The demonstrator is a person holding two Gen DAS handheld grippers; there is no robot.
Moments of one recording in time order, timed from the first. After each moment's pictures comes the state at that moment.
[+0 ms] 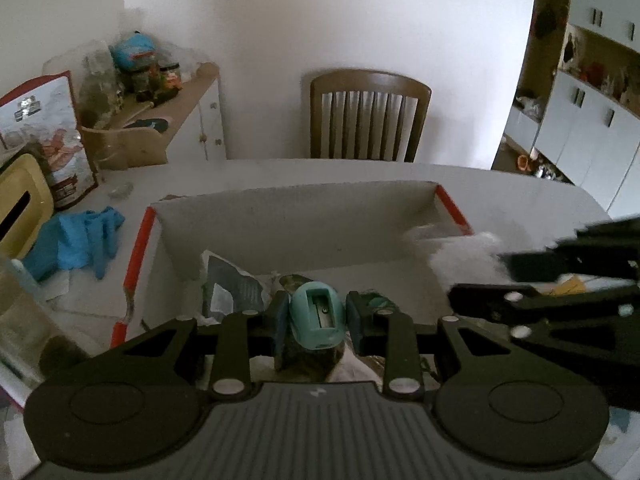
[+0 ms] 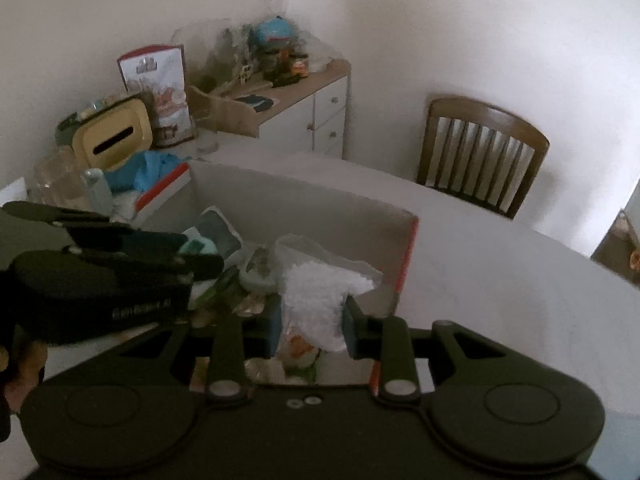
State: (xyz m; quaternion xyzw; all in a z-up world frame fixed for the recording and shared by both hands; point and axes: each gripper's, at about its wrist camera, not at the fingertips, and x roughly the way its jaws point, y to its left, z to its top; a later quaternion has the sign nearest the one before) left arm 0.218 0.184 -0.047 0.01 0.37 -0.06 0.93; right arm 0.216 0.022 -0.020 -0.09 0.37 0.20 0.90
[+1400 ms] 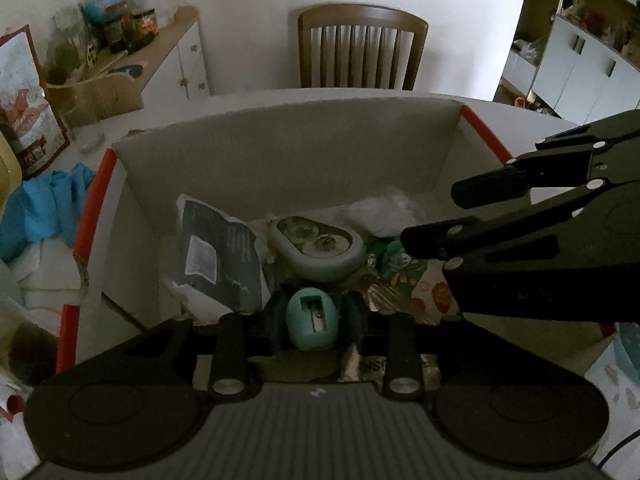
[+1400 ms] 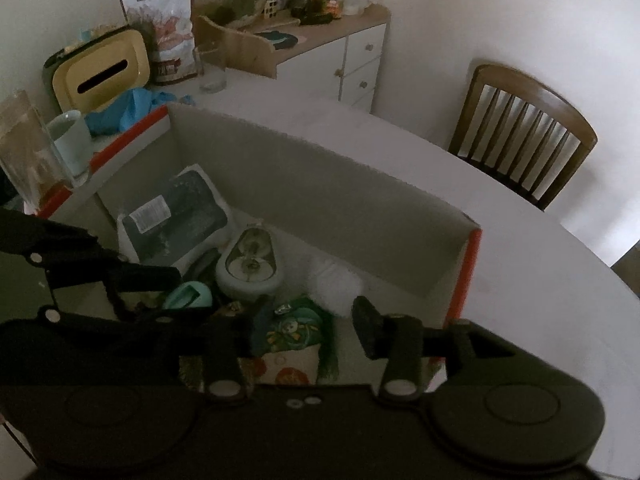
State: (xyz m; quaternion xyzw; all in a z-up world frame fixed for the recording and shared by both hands) left arm 0.248 0.188 -0.089 0.03 0.45 -0.08 0.89; right arm 0.287 0.053 -0.060 -0.14 0.44 0.23 0.86
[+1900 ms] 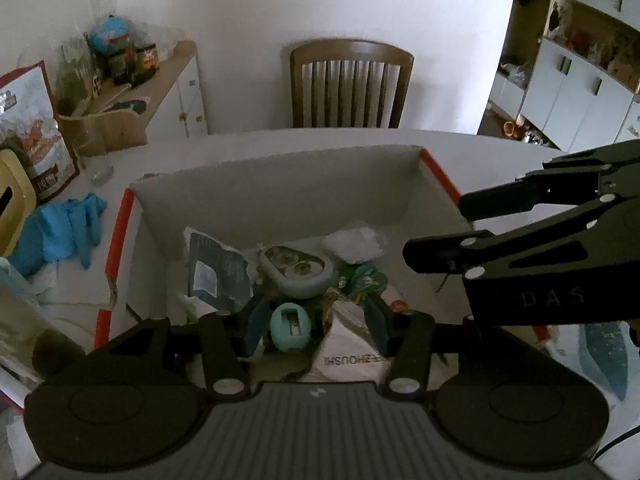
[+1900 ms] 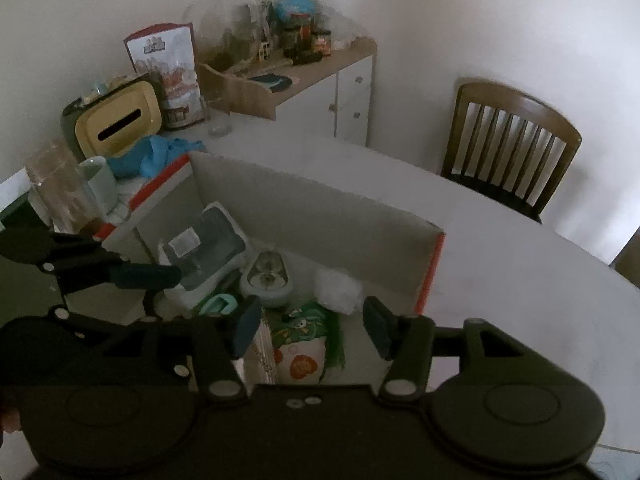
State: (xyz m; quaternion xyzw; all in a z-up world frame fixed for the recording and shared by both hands) left arm 0.215 0.178 -0.047 0.03 0.41 -0.09 0.91; right arm 0.252 0.024 -0.021 -0.09 0.41 0.23 0.88
